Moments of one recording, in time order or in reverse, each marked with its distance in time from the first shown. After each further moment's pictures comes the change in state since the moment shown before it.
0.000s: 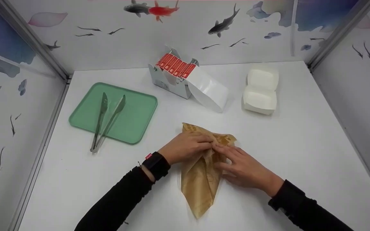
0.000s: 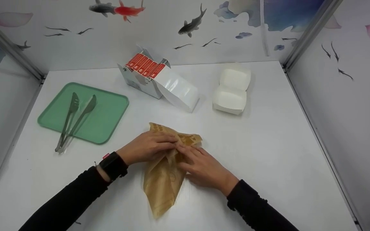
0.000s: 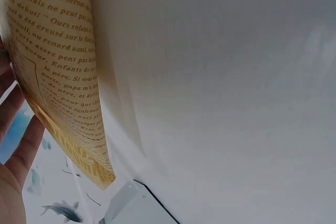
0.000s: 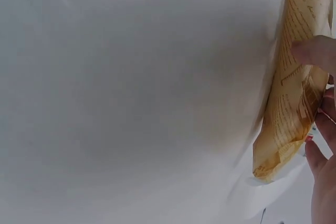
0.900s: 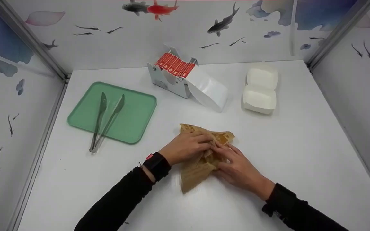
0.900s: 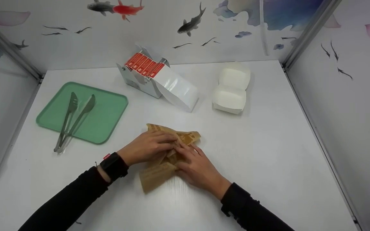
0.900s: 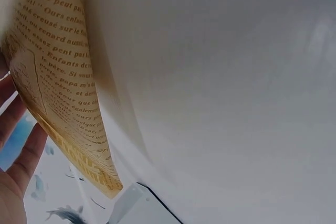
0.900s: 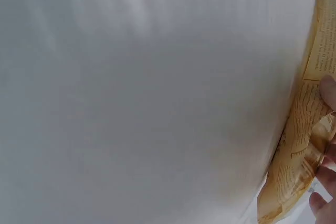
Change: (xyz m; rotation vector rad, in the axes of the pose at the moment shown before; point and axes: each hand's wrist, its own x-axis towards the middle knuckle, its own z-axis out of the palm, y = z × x) left_hand 0.002 0.003 0.003 0.122 -0.020 0.004; right_hand 0.007 -0.017 0.017 0.123 0.141 0.150
